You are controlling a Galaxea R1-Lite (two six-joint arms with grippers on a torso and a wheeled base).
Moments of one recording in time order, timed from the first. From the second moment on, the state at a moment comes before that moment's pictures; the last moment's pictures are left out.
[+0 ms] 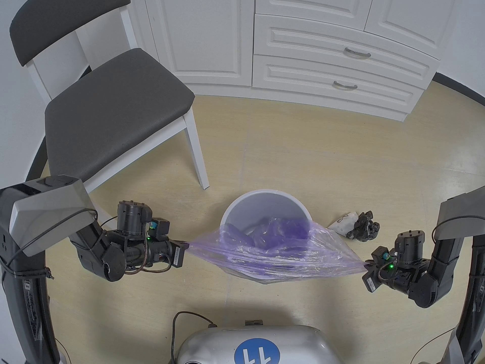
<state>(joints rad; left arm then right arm) -0.26 2.27 -0.82 -0.84 -0.30 0.09 0.16 2.24 -0.31 -1.31 -0.06 -0.49</state>
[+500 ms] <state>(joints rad) -0.32 2.31 -0.81 -0.97 -0.25 0.03 0.16 2.31 -0.34 -1.50 -0.05 -0.44</state>
